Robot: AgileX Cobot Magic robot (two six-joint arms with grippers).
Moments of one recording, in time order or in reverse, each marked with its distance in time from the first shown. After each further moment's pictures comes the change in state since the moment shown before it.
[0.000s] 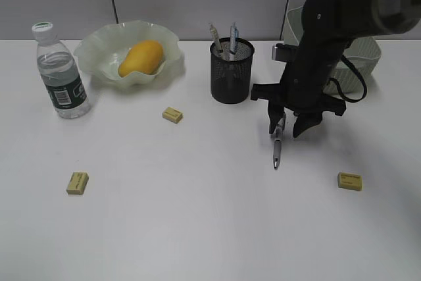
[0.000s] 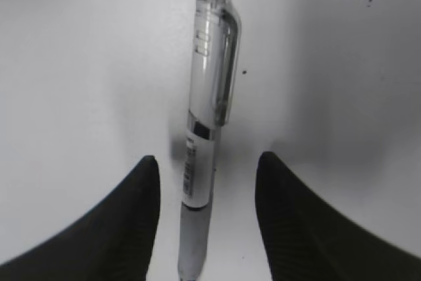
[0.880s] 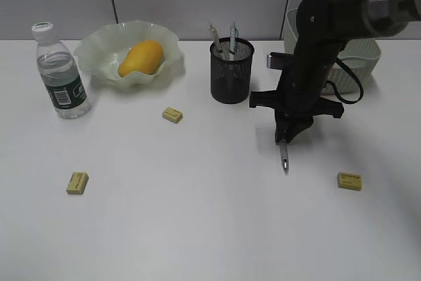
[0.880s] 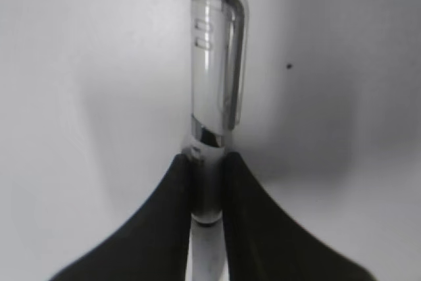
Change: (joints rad) left arm 0.000 0.000 0.000 0.000 0.000 0.000; right arm 0.000 0.051 -0.048 0.023 0.083 -0.063
